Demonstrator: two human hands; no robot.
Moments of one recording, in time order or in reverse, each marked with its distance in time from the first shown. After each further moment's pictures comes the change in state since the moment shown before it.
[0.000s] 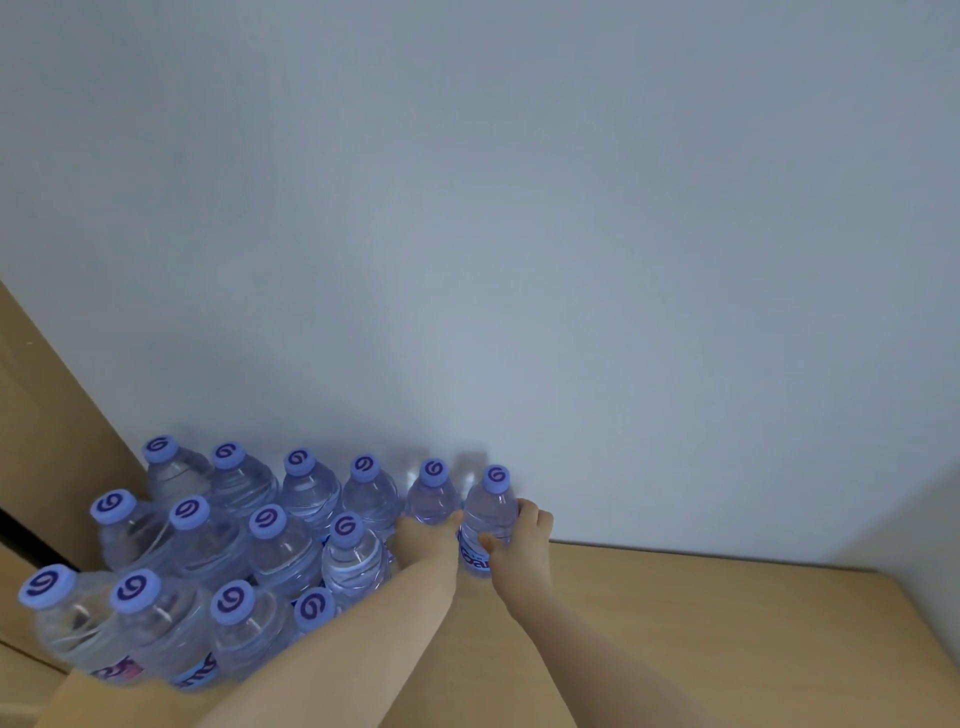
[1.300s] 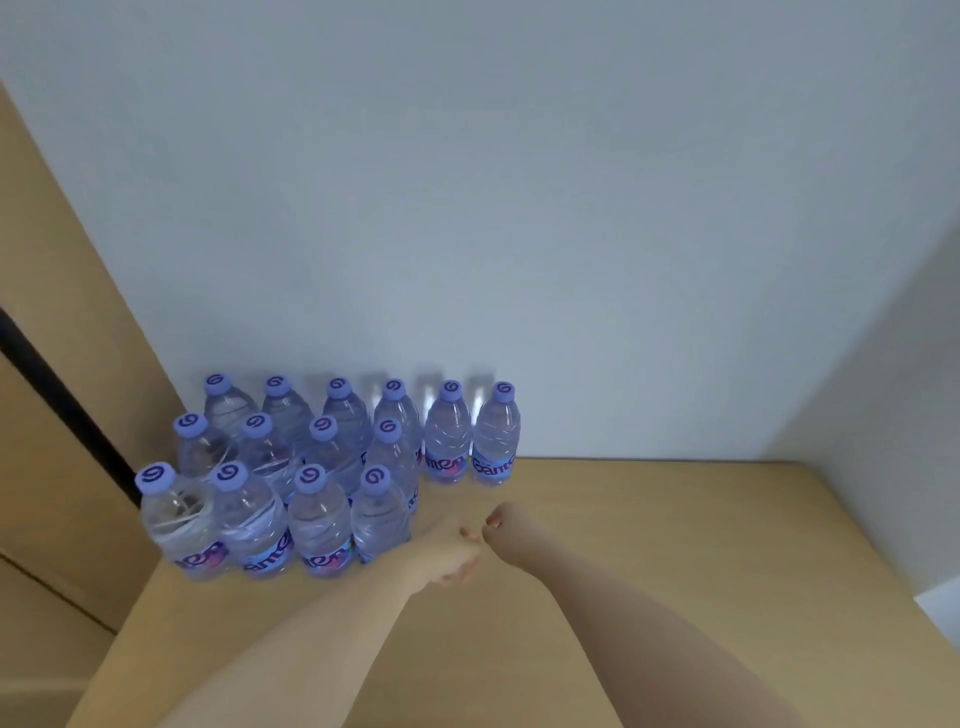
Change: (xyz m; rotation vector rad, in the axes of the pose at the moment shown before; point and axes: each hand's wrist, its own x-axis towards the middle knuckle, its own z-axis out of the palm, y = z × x) left_hand -0.062 -0.074 -0.094 0.598 -0.731 0.170; right_hand -0.116 -0.010 -0.001 -0.444 -0.316 0.135
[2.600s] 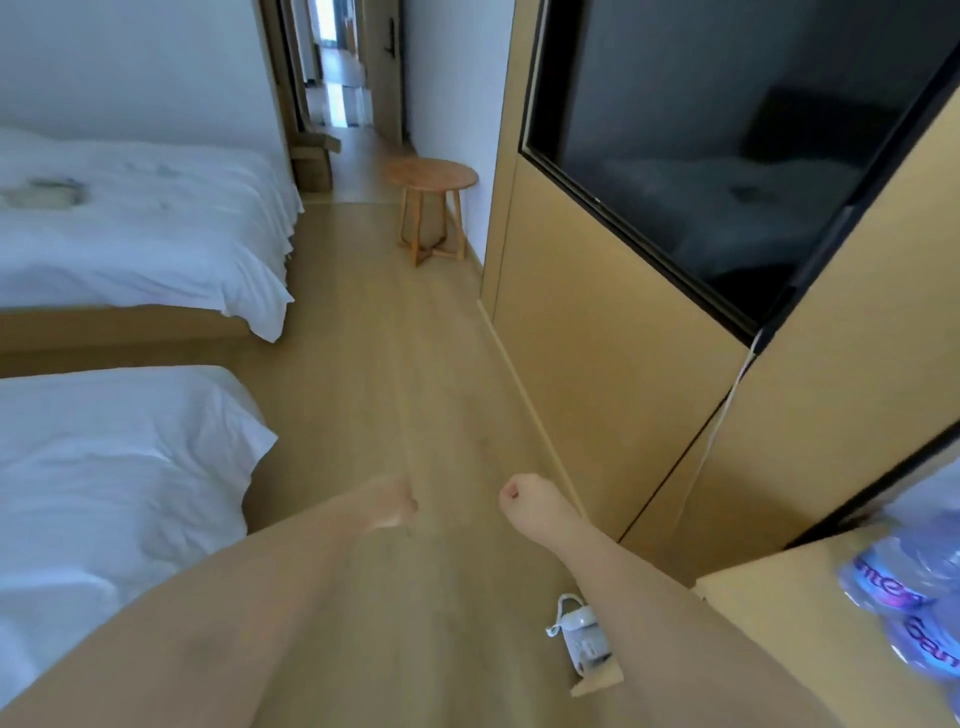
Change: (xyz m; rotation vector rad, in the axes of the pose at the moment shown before) left_hand -0.488 -0.526 -0.139 -0.144 0.830 -0.731; right_hand -0.333 -0.322 0.439 -0.646 -0.623 -1.052
